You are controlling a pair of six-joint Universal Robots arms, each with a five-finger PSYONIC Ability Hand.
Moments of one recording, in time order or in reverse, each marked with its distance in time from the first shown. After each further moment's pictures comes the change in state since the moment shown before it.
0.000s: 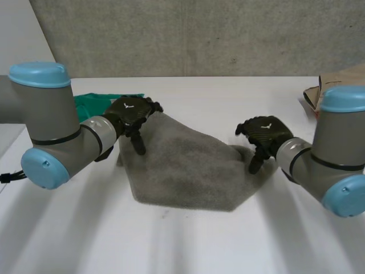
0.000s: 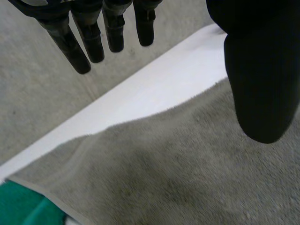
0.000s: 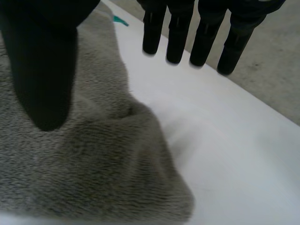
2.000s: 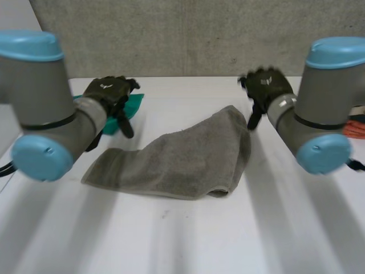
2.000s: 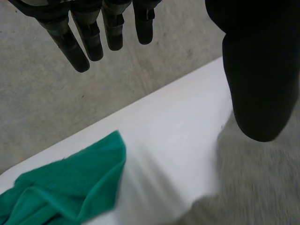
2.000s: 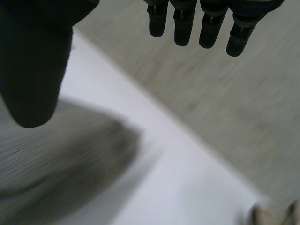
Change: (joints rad) left arm -0.046 0.089 0.051 -0.095 -0.305 -0.142; right arm 0.073 0.083 -0.392 0.144 0.200 -0.033; left_hand -0.025 -0.028 -0.023 -0.028 -0.010; right_hand -0.251 -0.254 -0.253 -0.250 -0.231
